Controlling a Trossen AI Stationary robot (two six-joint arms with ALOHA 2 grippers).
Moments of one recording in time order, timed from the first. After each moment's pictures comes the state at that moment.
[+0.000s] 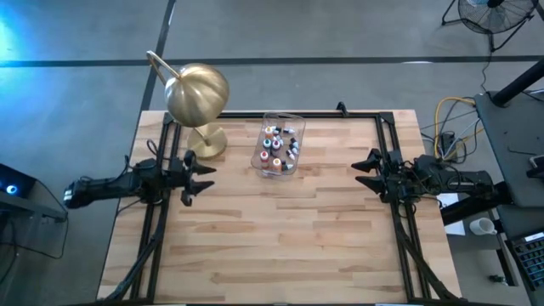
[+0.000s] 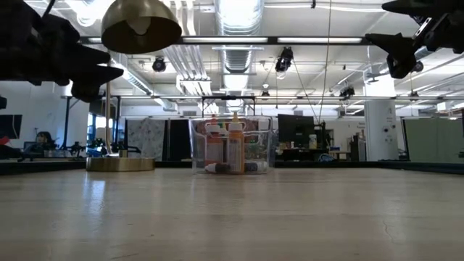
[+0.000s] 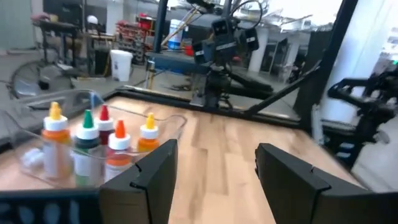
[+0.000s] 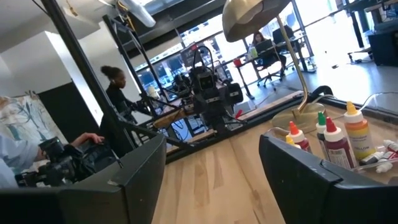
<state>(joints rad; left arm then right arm) 0.11 0.00 0.01 0.02 0.05 -0.17 0.03 0.02 0.16 0.00 0.06 0.46</state>
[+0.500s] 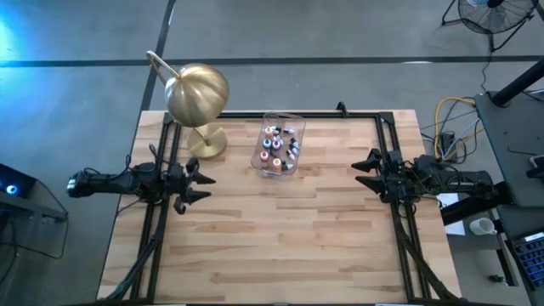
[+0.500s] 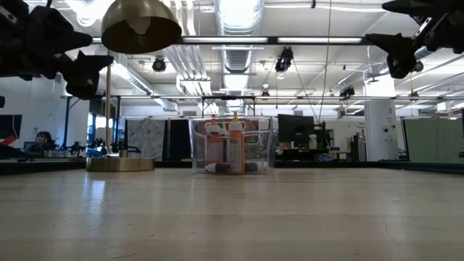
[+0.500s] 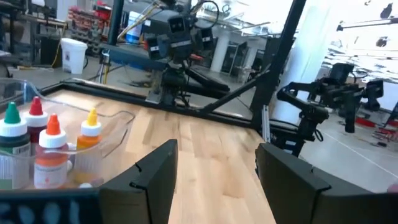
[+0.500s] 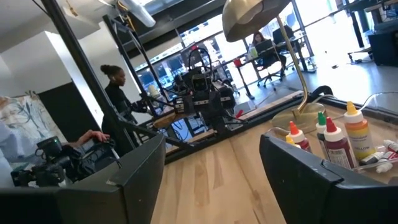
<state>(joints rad) -0.04 0.00 0.01 0.04 0.05 -0.26 0.03 0.02 0.16 0.00 0.06 0.46</state>
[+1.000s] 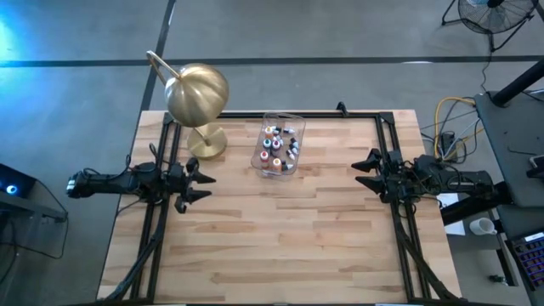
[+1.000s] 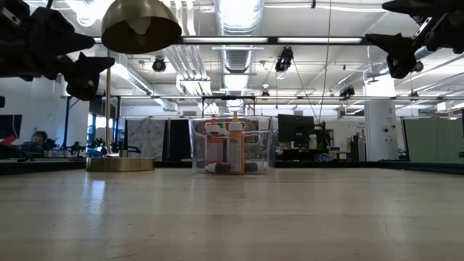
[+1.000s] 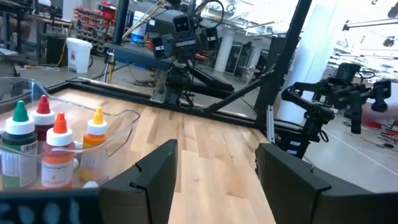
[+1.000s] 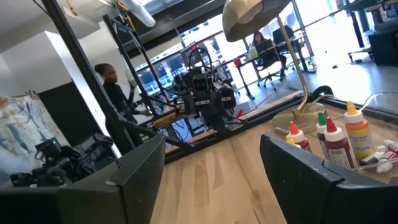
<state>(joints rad) -0.04 0.03 0.01 0.04 0.05 -0.26 0.03 0.02 0.16 0.00 0.06 0.46</state>
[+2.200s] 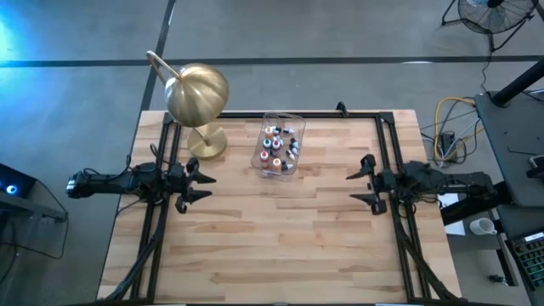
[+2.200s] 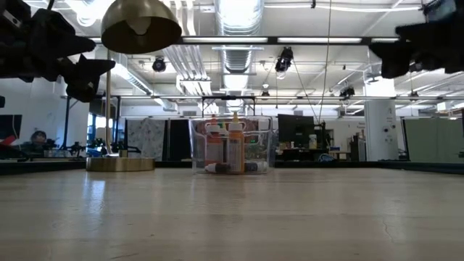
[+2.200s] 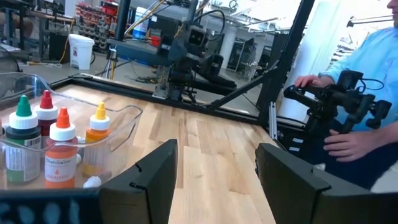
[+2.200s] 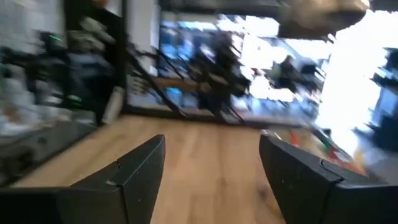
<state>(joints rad) -0.04 0.04 0.01 0.02 0.04 -0.26 0.03 0.00 0.01 0.10 -0.10 -0.04</state>
